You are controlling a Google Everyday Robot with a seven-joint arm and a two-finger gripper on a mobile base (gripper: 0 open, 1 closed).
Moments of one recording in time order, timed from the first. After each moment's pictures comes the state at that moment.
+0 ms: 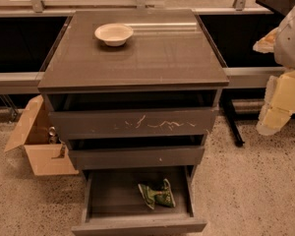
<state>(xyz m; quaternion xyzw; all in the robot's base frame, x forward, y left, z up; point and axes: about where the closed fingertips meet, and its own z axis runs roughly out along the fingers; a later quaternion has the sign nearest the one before) 0.438 -0.216 0.977 -0.60 0.78 -0.04 0.16</state>
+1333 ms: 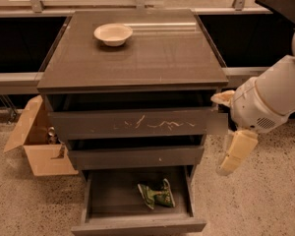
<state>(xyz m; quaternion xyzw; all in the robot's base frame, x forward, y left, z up) 0.436 -0.169 0.850 -0.64 0.74 0.08 0.21</state>
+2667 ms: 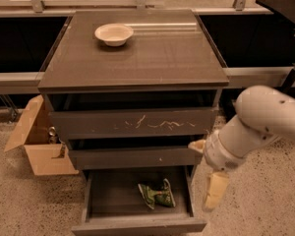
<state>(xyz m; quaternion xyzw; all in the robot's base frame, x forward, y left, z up) 0.418 -0.149 0.689 -0.68 0.70 0.17 0.13</state>
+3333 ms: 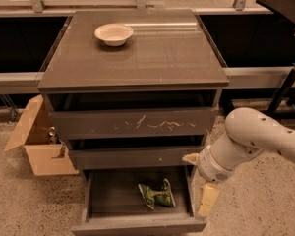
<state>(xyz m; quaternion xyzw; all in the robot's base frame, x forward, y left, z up) 0.416 -0.141 0.621 -0.68 0.70 0.20 0.13</state>
